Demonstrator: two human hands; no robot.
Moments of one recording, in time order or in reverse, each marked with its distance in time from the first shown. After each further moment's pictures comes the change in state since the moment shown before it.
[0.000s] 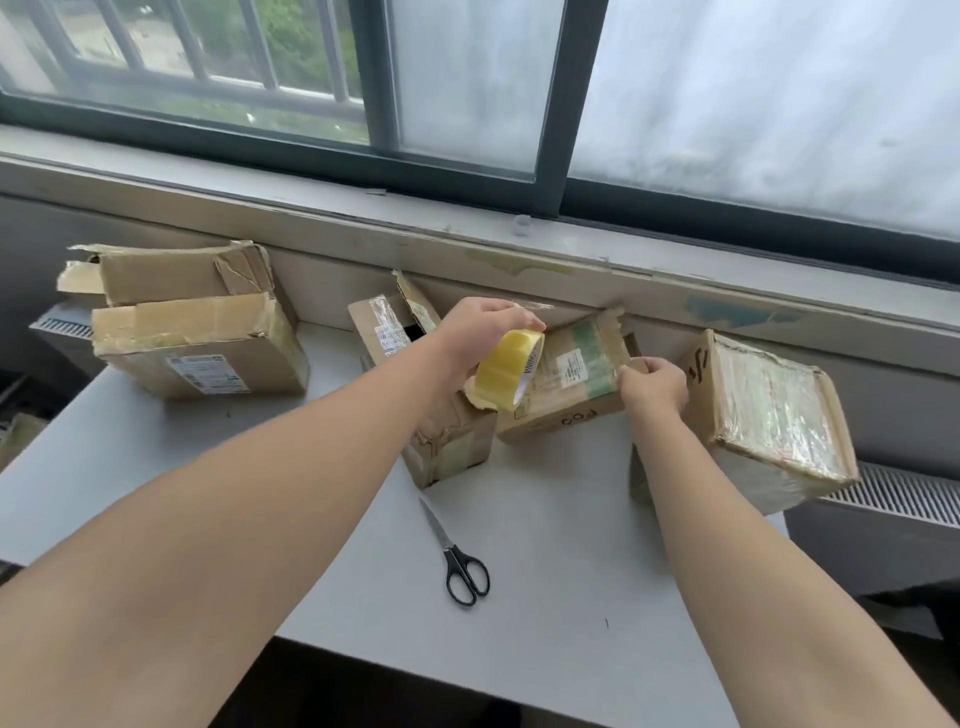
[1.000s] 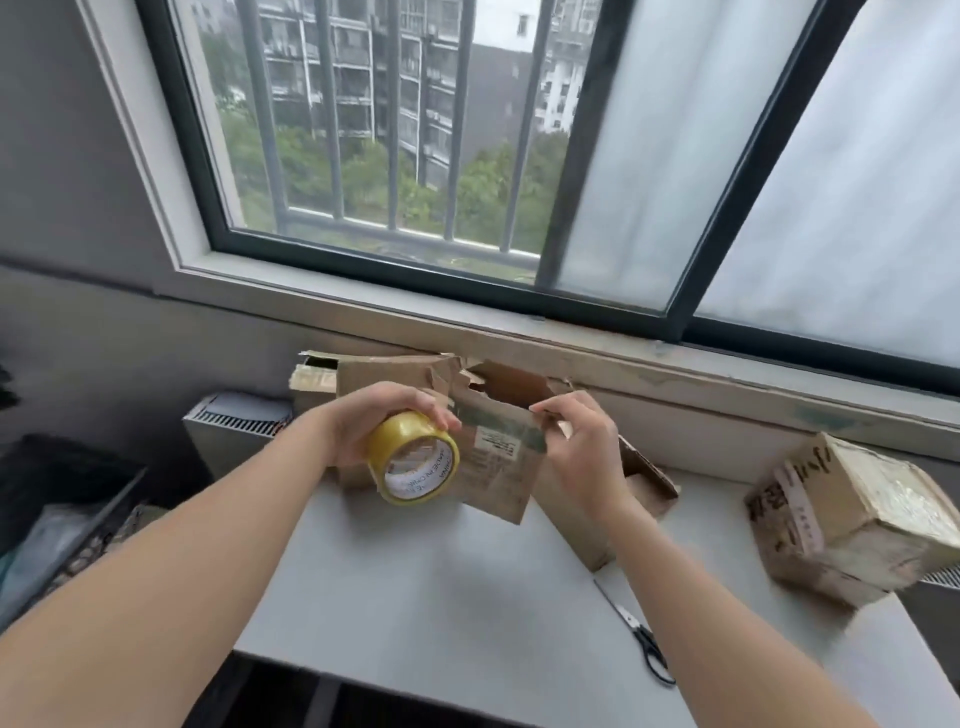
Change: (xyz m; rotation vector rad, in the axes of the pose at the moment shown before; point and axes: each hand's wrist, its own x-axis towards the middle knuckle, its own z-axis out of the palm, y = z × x) left_hand -0.156 -0.057 -0.405 -0.071 -0.312 0.027; right_hand -0.343 -0.157 0.187 -0.095 -0.098 -1.045
